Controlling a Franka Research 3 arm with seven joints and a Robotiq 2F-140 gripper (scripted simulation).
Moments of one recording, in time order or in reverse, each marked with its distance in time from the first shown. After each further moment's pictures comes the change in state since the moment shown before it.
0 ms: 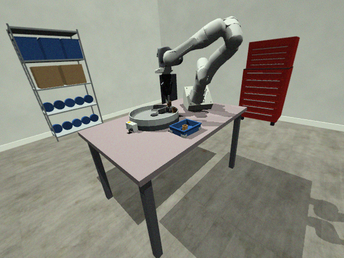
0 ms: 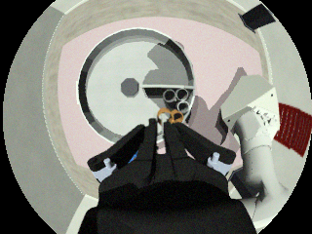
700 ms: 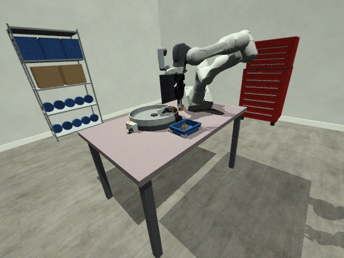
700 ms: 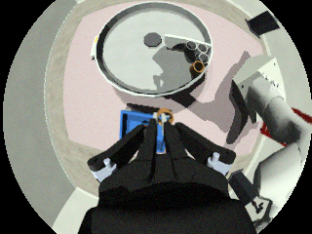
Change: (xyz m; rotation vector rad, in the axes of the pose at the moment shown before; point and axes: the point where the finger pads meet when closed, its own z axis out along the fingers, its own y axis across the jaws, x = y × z) arm -0.173 -0.062 -0.004 0.010 0.016 -0.086
